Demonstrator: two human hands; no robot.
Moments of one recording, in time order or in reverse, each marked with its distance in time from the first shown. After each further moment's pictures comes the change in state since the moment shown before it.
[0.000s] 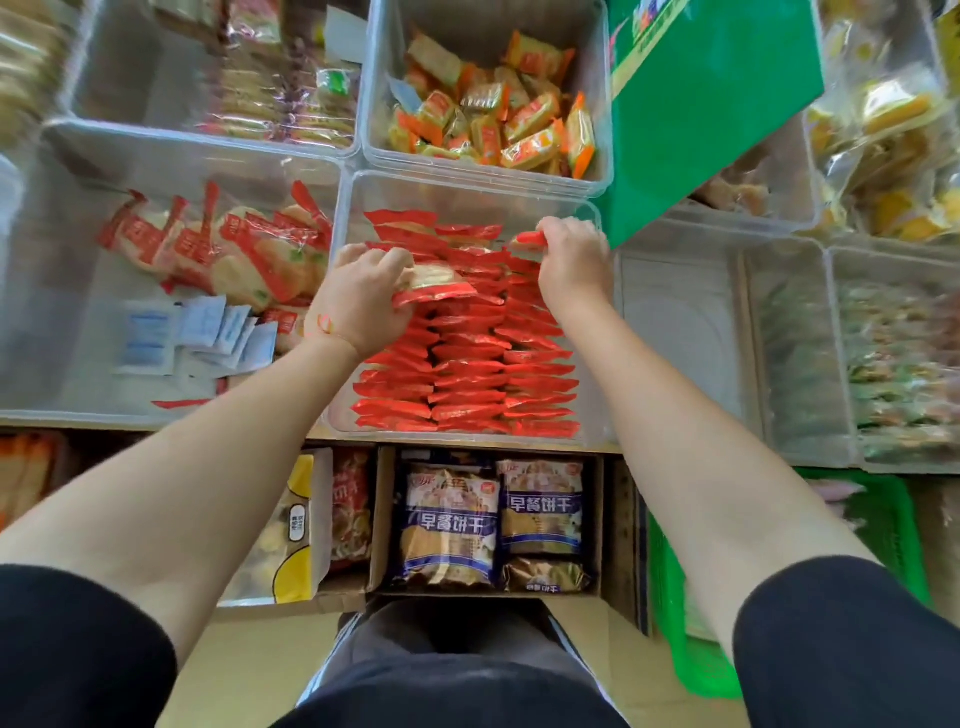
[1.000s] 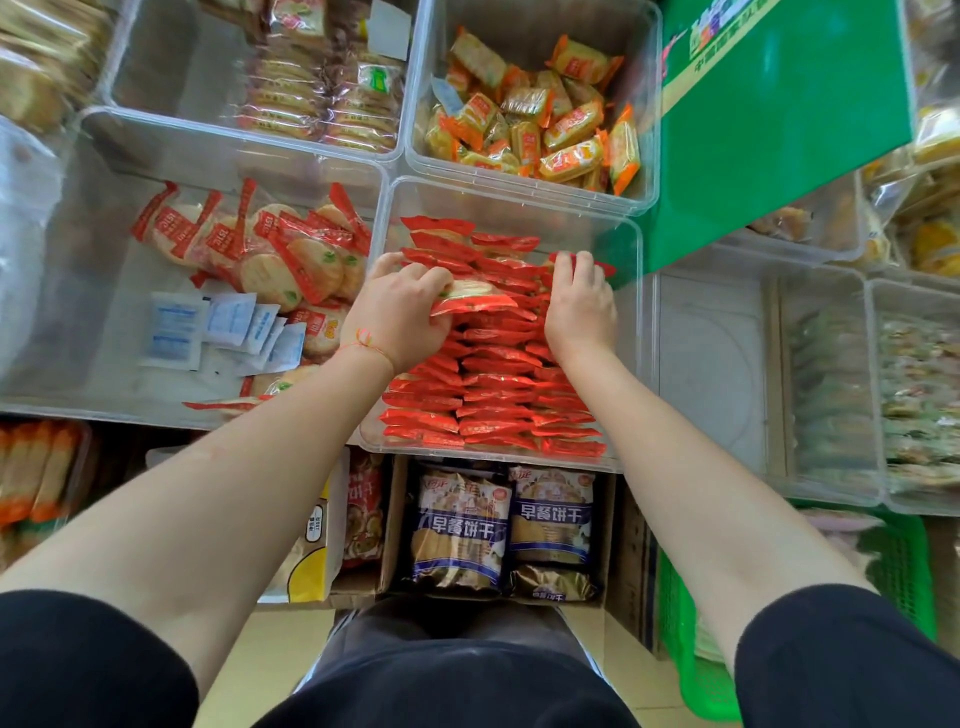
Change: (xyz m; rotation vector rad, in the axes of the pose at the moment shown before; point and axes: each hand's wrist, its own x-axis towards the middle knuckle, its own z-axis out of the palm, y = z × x) left_hand 0.001 -0.001 0.005 0.016 0.079 0.076; right_hand -0.024 -0.017 0.035 -0.155 -0.178 -0.013
